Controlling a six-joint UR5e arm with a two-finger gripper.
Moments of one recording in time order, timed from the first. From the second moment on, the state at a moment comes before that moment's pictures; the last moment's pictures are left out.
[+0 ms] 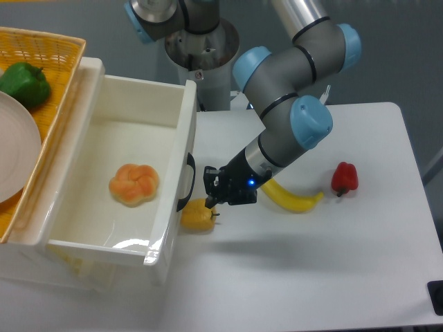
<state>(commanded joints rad) 2.56 -1.91 -1.57 -1.50 0.95 0.76</state>
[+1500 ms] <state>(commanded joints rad) 2.47 -1.85 -1.58 -1.60 0.93 0.75</state>
